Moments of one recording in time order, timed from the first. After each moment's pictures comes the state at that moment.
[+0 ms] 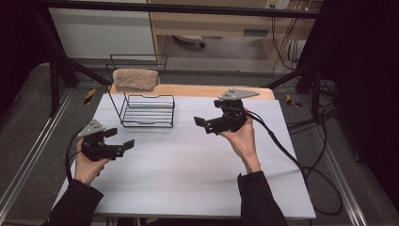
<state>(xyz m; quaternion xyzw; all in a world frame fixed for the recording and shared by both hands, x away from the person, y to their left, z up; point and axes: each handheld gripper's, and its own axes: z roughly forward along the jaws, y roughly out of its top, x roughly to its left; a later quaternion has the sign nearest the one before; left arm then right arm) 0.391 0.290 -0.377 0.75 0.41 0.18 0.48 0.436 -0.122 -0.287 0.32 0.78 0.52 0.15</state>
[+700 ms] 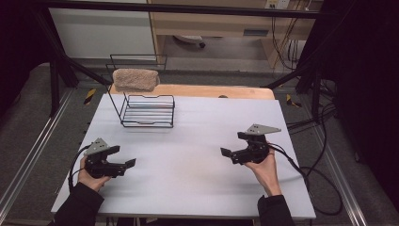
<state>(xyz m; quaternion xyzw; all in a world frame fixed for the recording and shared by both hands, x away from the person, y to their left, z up) 0.369 0.295 -0.425 0.78 0.40 0.16 0.46 0.402 -0.201 -0.386 0.36 0.78 0.50 0.12</state>
